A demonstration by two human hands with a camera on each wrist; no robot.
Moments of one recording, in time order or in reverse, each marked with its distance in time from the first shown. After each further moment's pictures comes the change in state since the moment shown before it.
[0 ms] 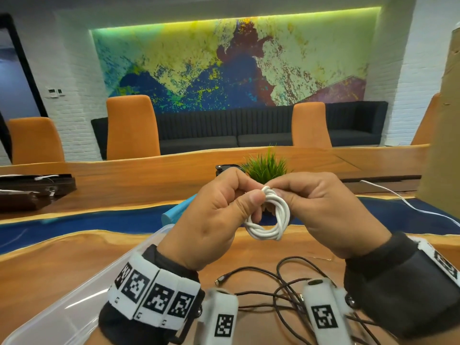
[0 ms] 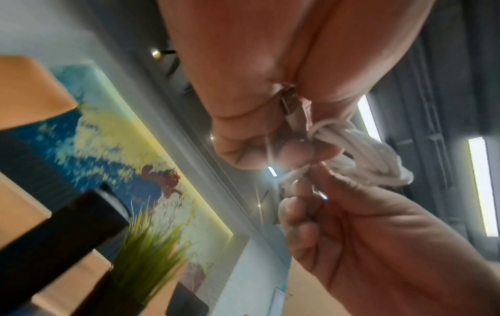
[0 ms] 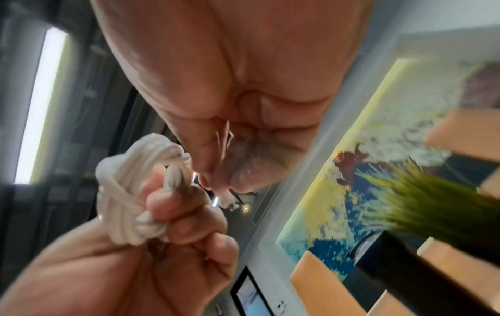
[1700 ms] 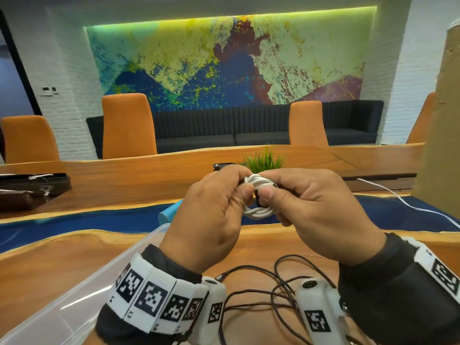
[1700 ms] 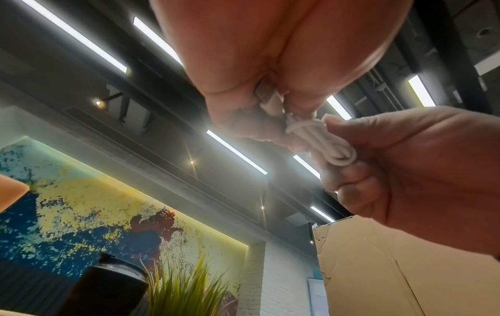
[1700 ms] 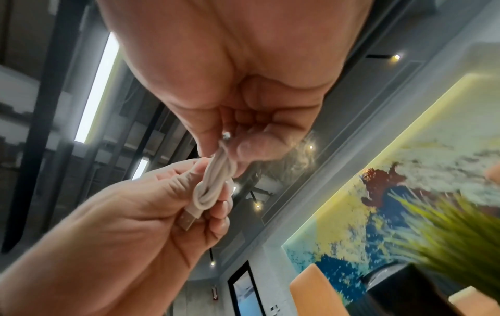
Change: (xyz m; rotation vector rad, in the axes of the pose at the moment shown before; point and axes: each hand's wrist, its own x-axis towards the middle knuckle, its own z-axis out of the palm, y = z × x) left_hand -0.001 0.001 0.000 0.612 0.183 0.161; right_hand -0.003 -0.014 0.009 -0.222 0.078 -0.145
